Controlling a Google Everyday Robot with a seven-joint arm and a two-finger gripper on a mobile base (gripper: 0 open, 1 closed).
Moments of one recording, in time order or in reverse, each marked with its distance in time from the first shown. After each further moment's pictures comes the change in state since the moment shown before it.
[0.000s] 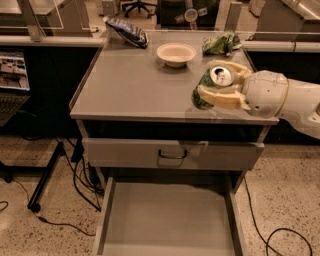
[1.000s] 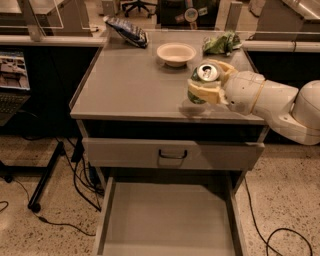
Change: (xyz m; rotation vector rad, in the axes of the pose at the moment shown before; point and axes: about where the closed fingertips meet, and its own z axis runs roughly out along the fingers) arm 0.040 -0.041 0.034 0.208 0.102 0.008
